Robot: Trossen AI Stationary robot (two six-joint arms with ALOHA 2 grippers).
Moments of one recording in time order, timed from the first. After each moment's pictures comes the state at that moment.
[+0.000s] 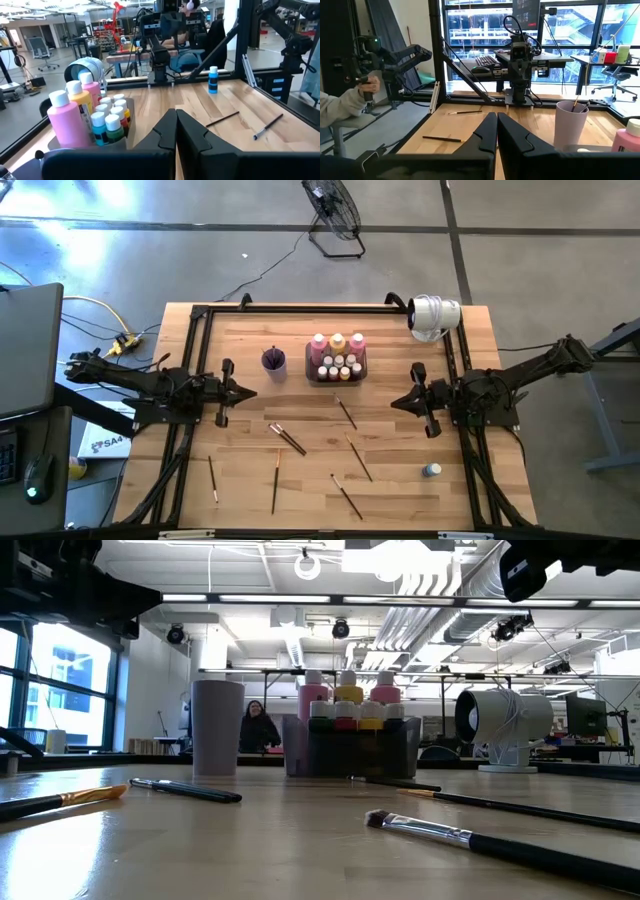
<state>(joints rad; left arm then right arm) -0.21 0.26 0.08 0.25 -0.20 0.10 0.32 0.62 0.29 0.39 0.16 0.02</state>
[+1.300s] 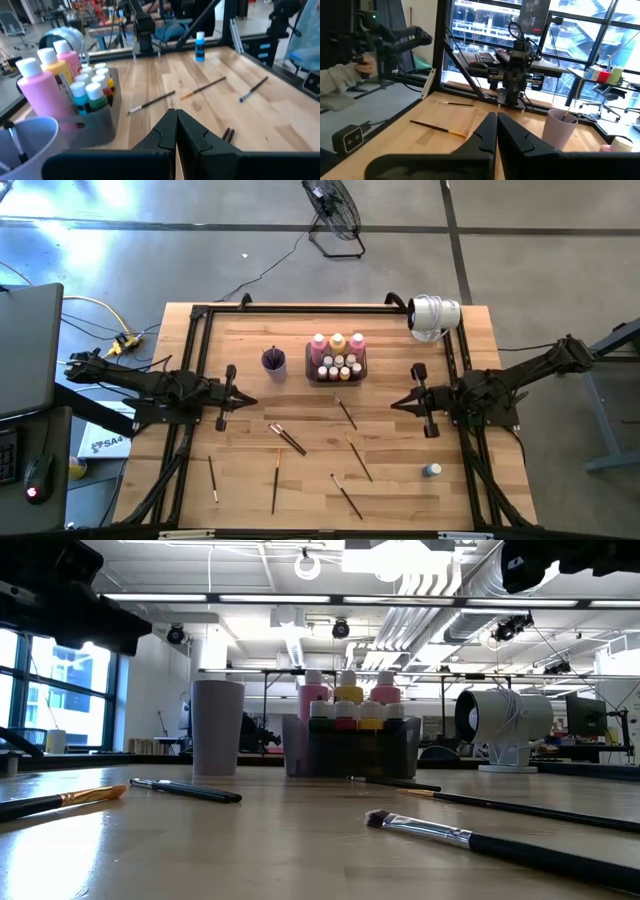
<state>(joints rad) -0.21 0.26 0.08 0.09 -0.14 0.09 0.32 0.62 0.29 0.37 0.14 -0.16</state>
